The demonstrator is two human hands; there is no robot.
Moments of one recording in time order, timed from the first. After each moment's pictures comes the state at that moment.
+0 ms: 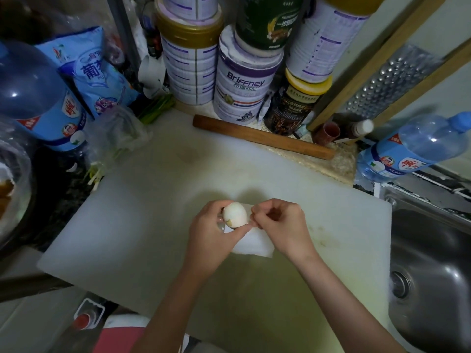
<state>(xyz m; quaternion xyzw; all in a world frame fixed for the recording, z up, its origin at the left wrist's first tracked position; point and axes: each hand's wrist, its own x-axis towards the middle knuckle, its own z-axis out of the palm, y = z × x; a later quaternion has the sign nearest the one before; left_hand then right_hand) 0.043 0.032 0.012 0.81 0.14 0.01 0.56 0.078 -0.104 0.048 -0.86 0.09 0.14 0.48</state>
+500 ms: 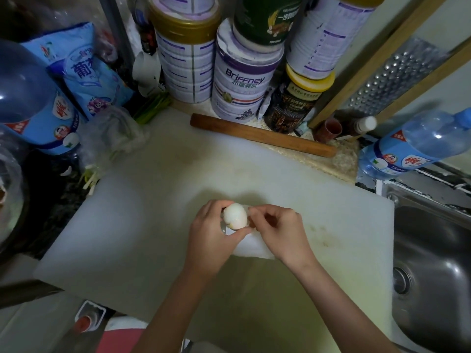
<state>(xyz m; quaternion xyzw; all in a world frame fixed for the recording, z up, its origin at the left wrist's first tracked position) 0.049 0.036 0.003 0.85 0.11 0.03 0.51 0.075 -0.099 0.037 -0.89 0.06 0.13 0.44</state>
